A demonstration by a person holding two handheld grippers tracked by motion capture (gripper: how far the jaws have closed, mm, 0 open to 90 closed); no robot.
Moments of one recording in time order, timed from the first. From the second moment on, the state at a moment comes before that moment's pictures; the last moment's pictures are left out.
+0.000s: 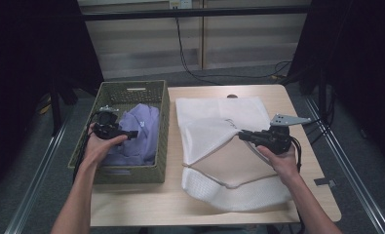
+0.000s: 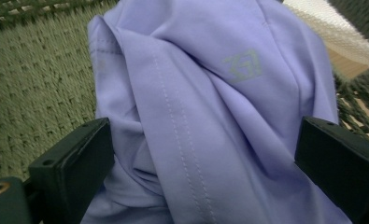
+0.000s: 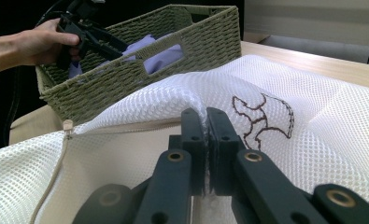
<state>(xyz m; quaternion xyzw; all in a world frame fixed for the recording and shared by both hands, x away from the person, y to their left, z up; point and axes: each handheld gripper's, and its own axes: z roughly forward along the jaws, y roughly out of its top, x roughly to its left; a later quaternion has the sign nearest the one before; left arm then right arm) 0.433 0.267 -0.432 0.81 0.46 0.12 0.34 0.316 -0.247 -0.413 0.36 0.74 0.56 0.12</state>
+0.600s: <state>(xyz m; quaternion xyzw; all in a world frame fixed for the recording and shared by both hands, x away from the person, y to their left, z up) 0.448 0.231 -0.450 0.84 0.43 0.05 0.32 0.317 -0.244 -0.417 0.35 0.74 0.56 0.11</state>
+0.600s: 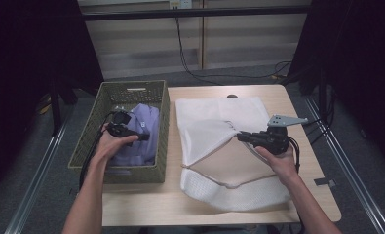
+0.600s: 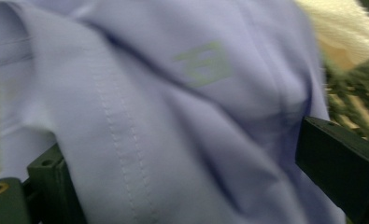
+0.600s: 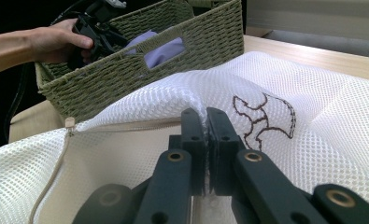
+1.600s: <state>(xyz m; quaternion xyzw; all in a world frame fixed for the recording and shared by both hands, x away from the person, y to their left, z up) 0.451 0.213 -0.486 0.88 0.41 0.07 0.21 0.319 -0.242 -0.422 0.35 0.75 0.55 0.10</state>
